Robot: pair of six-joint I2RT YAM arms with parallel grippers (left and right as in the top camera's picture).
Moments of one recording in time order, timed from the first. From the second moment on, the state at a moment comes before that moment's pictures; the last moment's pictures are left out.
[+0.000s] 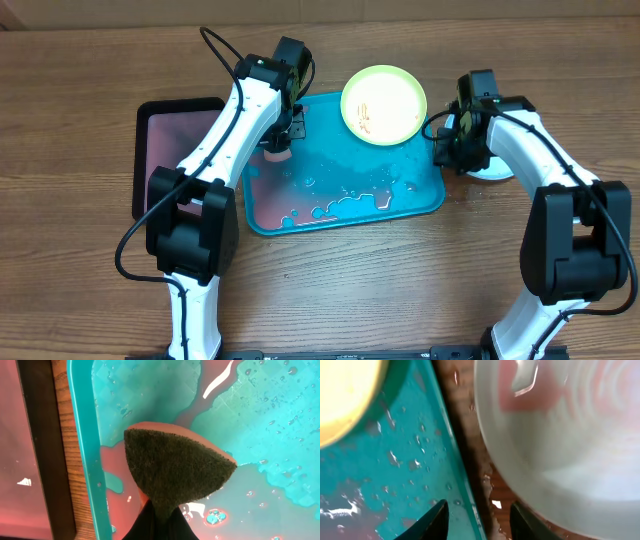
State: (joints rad) left arm -0.35 2.15 1.87 -1.18 -0.15 -0.47; right arm 0.07 1.93 1.35 -0.84 -0.07 0.22
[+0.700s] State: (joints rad) left arm -0.35 2.15 1.87 -1.18 -0.15 -0.47; right arm 0.07 1.93 1.30 -0.82 -0.10 0.20
